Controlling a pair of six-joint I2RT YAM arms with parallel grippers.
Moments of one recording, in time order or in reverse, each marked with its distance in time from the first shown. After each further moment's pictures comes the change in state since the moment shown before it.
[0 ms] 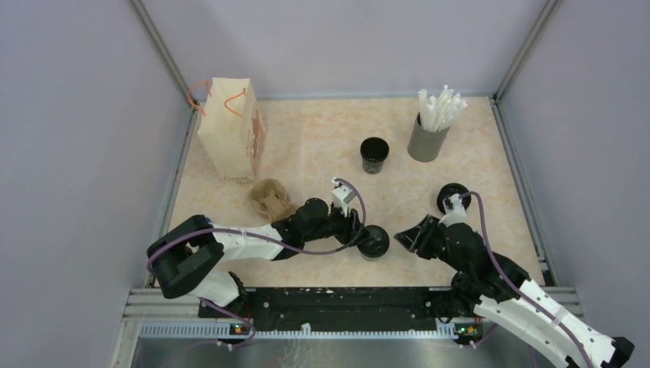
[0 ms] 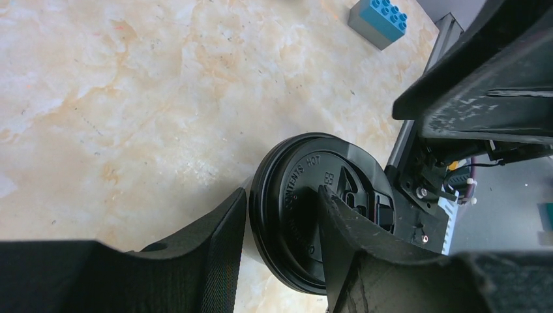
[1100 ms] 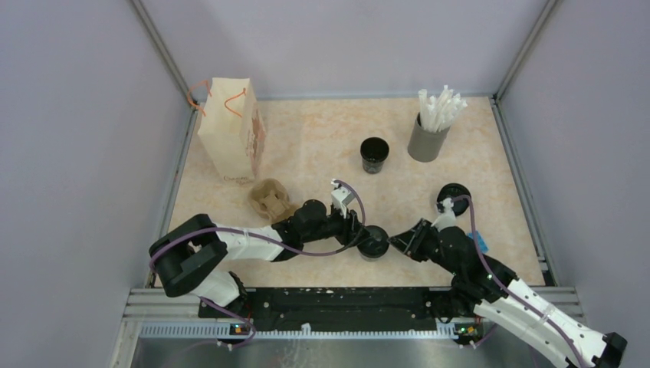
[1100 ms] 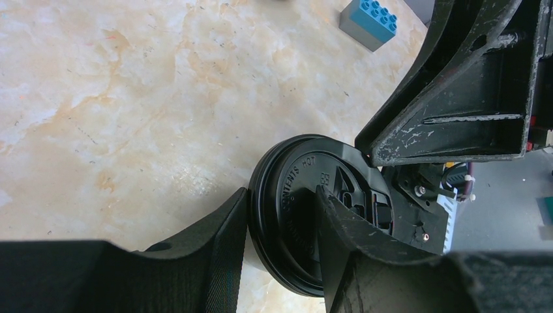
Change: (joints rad) left arm 0.004 0.003 -0.051 0.099 0.024 0.014; right arm 0.000 0.011 -0.157 0.204 -0.082 0.085
